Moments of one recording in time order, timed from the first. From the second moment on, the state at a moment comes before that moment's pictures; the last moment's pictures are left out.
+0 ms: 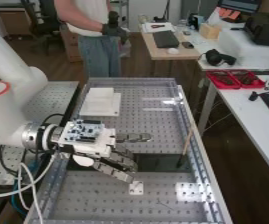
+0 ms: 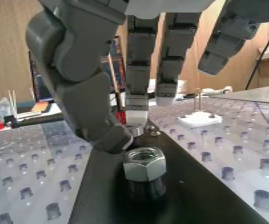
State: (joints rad) arm 1.33 -2.06 -2.09 -2.17 -1.67 -0.65
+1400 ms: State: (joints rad) arm 1.33 -2.07 -2.08 -2.20 -1.66 -0.65
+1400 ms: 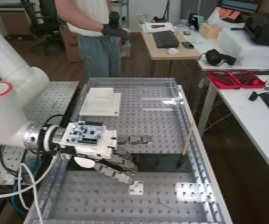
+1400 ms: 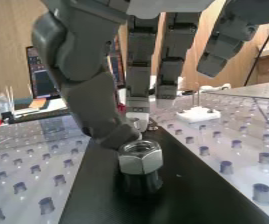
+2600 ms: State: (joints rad) arm 1.33 -2.06 -2.09 -2.19 -1.66 -0.66
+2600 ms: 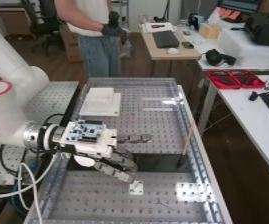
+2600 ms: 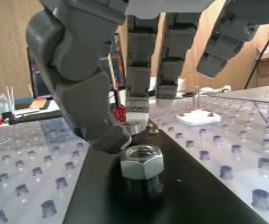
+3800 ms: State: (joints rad) arm 1.33 -2.06 -2.08 -2.19 -1.66 -0.65
